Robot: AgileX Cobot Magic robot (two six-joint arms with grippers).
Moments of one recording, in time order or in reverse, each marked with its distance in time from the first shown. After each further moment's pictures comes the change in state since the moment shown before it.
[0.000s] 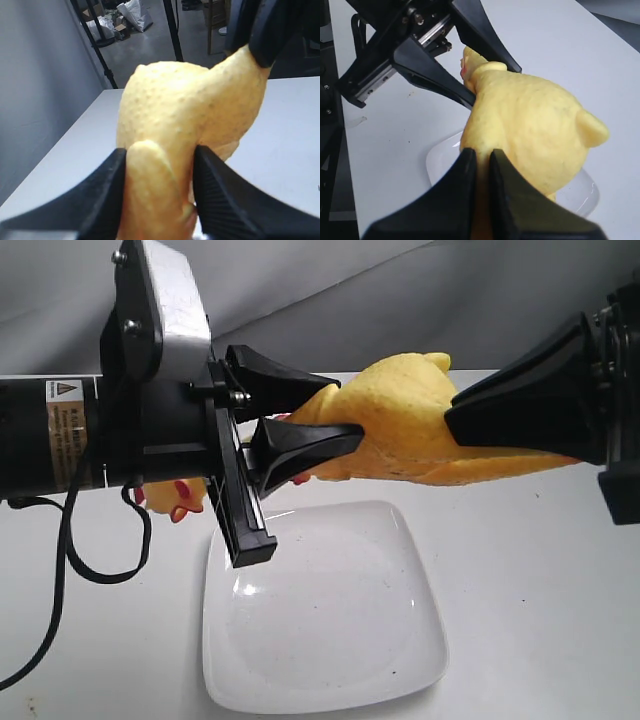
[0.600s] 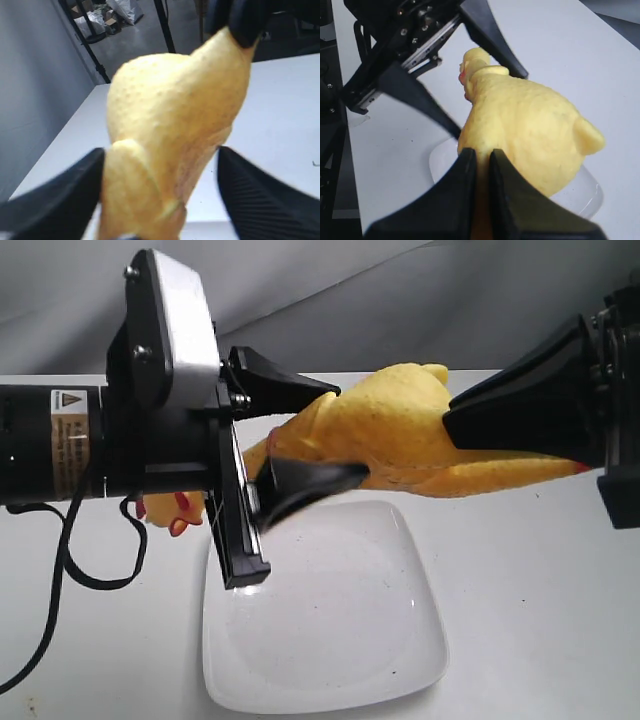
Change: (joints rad) left arm 0.000 0.000 -0.002 0.097 -0.004 0.001; right arm 0.000 0.000 0.000 0.000 0.004 -0.004
